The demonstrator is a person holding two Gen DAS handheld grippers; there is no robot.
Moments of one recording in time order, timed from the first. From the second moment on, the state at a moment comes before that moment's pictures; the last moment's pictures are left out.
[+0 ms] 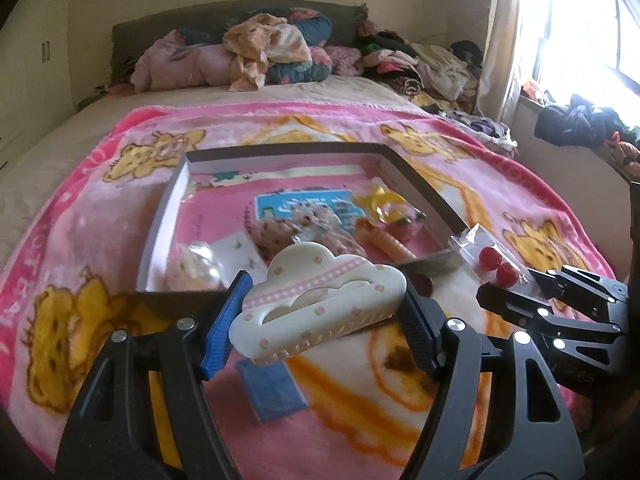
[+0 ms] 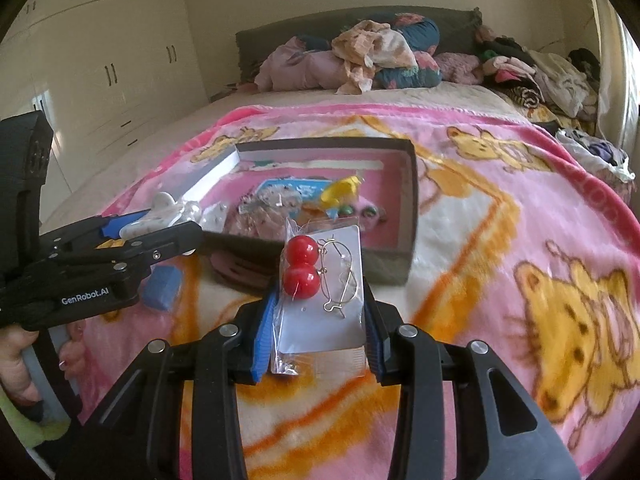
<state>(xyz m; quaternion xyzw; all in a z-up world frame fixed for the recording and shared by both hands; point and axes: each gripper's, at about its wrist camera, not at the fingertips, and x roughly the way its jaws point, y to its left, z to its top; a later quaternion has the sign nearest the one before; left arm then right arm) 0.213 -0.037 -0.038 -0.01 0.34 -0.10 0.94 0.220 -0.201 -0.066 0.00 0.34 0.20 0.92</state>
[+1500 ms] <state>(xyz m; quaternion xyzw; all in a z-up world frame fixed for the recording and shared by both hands) 0.319 0.014 -0.048 -0.01 0.35 -0.06 0.93 0.338 -0.153 -0.064 -0.03 0.35 0.21 0.91</state>
